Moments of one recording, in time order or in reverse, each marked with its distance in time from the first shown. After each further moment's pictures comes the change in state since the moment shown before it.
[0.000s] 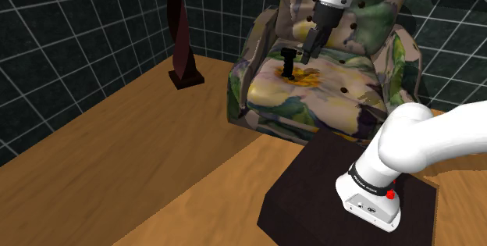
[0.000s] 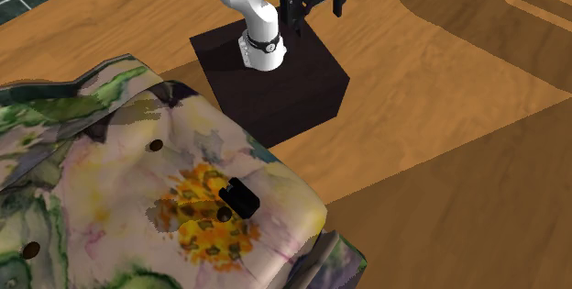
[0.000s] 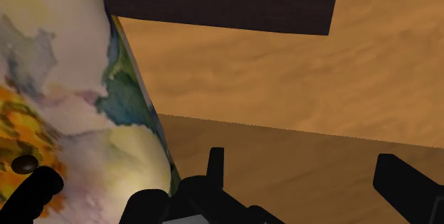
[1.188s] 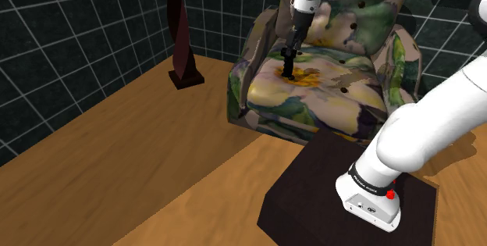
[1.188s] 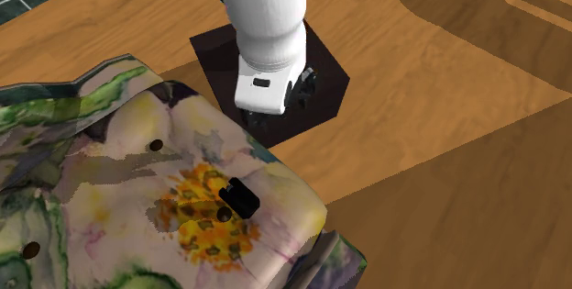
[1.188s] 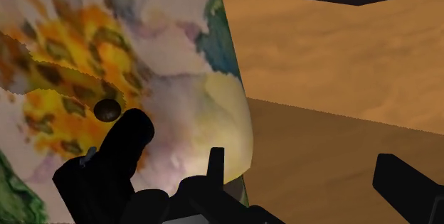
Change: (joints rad) arm -0.046 0.507 -0.198 0.265 -0.088 0.211 -0.282
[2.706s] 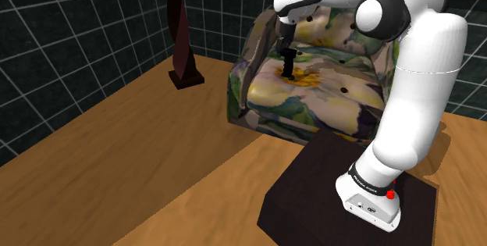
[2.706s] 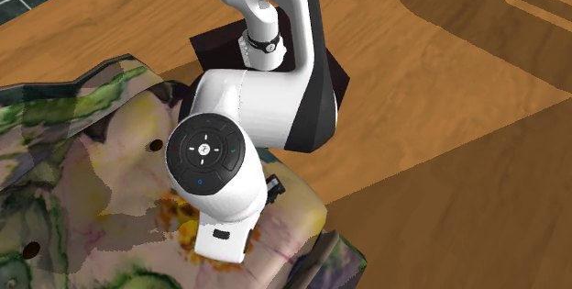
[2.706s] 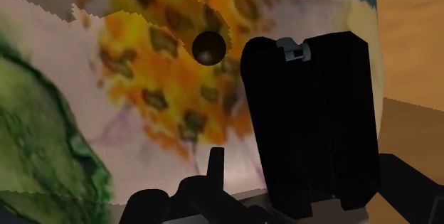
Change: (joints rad) arm -0.100 0.570 -0.086 0.434 0.113 0.108 -0.248
